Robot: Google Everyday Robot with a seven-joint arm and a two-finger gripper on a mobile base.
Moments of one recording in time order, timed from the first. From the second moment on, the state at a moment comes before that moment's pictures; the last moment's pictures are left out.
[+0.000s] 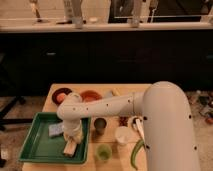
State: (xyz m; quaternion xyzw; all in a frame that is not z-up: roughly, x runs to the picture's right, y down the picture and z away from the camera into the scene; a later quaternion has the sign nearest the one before) arm -0.171 0.269 0.778 -0.30 -0.31 -0.54 0.72
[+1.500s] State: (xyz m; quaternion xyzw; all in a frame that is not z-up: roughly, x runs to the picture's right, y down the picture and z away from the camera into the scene) arm -0.174 0.277 0.765 -0.32 -0.35 -0.55 0.69
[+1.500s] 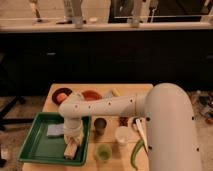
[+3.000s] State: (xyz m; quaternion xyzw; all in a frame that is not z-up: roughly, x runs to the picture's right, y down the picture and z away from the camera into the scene) arm -0.190 0.280 0.758 -0.31 -0.36 -0.57 0.67
